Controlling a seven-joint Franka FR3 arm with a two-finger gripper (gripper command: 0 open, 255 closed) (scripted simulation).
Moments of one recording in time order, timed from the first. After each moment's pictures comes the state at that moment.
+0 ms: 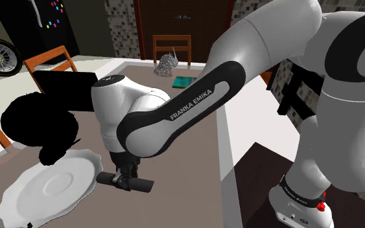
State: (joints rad) arm 0.57 0.26 0.25 -1.92 0.02 2.19 0.23
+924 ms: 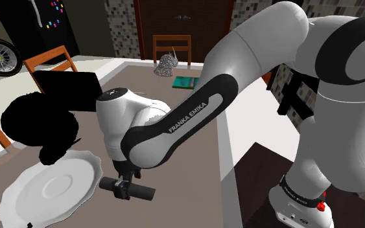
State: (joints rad) arm 0.58 0.30 0.24 -1.96 0.01 2.26 0.23
